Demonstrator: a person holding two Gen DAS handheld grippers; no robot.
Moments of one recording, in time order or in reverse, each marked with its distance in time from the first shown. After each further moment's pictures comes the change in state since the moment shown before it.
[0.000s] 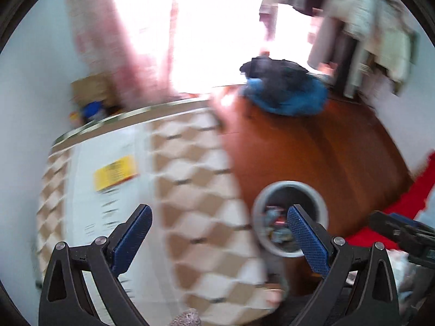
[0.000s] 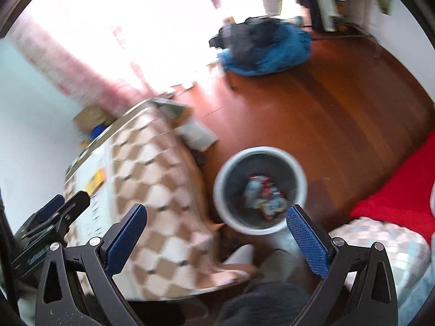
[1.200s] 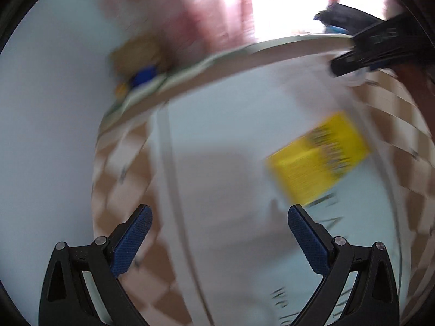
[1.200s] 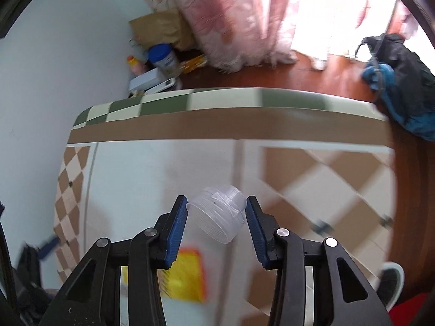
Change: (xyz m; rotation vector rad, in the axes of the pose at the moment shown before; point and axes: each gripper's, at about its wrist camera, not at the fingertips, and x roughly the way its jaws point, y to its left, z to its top) left arm 0.159 0.227 0.000 0.253 0.167 0.221; right arm 0.323 0.319 0.113 -0.429 0.215 0.050
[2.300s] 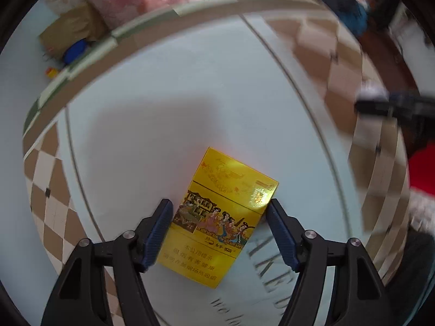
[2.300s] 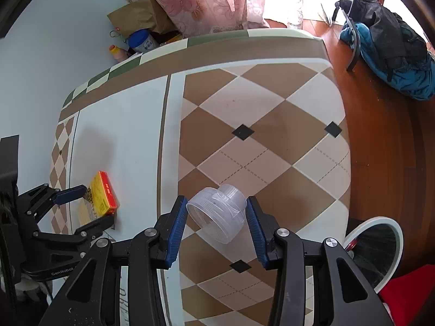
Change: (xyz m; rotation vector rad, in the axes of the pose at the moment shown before) left arm 0.068 -0.014 0.057 0.037 0.288 -0.313; right arm -0.011 -0.060 -0.055 0.079 0.135 0.037
